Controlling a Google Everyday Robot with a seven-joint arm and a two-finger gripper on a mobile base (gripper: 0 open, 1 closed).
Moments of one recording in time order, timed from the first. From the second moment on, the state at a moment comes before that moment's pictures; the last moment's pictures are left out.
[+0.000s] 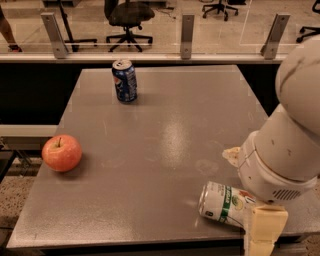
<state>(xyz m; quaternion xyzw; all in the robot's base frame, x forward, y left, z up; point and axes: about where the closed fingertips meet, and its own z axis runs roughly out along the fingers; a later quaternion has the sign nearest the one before) 0.329 -0.147 0.862 -0.69 0.72 0.01 0.08</state>
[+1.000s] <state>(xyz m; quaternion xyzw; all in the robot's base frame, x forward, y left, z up) 0.337 -0.168 0.838 -0.68 0.73 -0.02 0.06</state>
